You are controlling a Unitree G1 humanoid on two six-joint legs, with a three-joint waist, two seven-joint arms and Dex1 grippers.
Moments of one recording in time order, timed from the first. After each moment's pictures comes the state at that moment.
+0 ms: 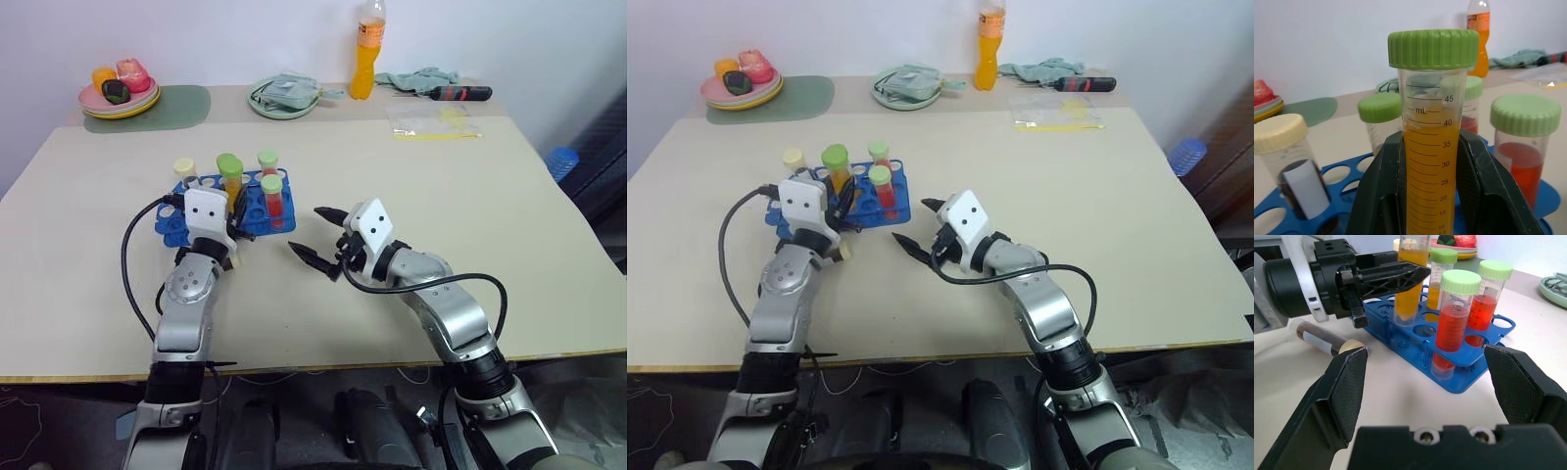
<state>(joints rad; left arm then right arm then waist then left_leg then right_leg) -0.33 0.15 0.08 -0.04 -0.03 0.06 -0.17 -0.43 -0.26 0.25 -0.23 0.17 0.45 0.58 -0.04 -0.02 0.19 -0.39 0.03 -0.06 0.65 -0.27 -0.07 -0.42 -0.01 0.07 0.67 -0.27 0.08</state>
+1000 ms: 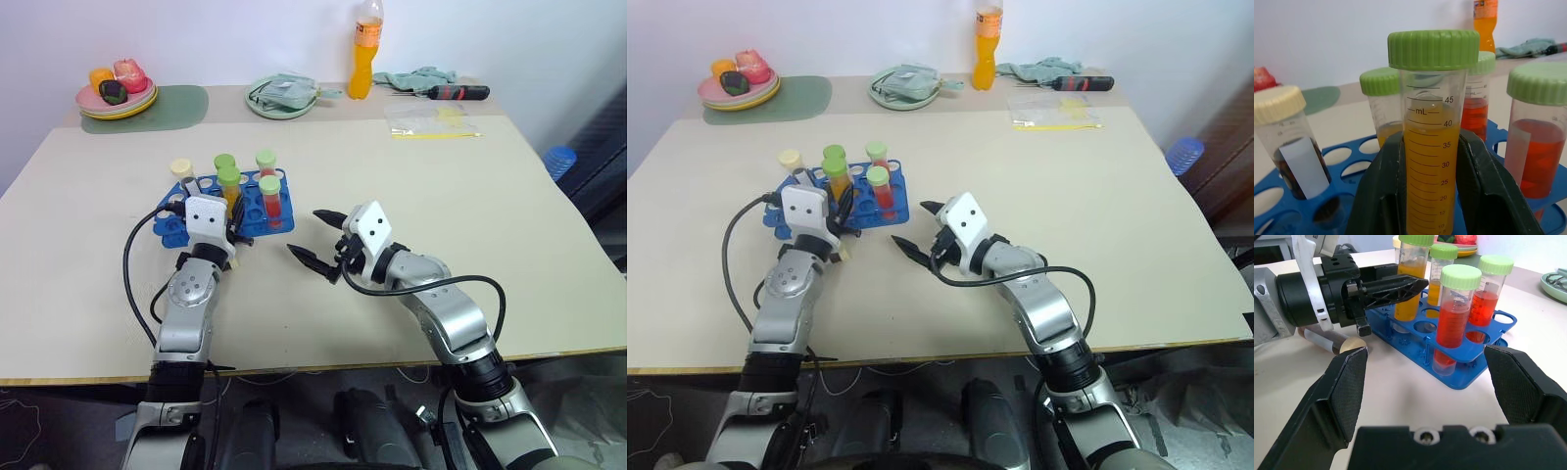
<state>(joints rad) -0.32 0.15 0.09 0.03 -0.06 0.02 -0.15 -0.42 -0.26 0.25 -0.23 0.17 0.45 0.58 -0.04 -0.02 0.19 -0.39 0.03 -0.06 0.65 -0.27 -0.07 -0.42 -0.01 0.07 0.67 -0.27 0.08</state>
